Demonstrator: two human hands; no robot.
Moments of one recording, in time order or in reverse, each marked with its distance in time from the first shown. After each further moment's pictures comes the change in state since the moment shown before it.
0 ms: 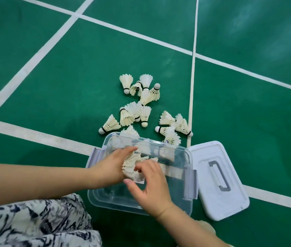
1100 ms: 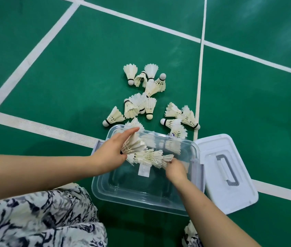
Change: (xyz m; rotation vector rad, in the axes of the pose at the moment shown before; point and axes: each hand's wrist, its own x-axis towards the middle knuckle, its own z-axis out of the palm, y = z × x) left_hand 0.006 0.000 -0.014 0.004 0.136 -0.046; right_hand 0.029 0.090 0.008 -0.074 -0.336 1.002
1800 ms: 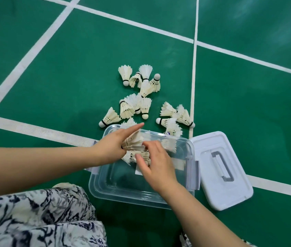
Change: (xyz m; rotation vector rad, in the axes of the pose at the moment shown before) left_hand 0.008 0.019 -0.012 0.081 -0.060 0.122; right_hand -0.081 -0.038 -0.014 -0.030 0.221 -0.758
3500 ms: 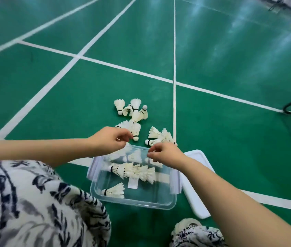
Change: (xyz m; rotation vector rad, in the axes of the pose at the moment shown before) left_hand -0.046 0.062 -0.058 0.036 0.108 0.049; right_hand 0.006 -0.012 -0.101 0.042 -0.245 0.213
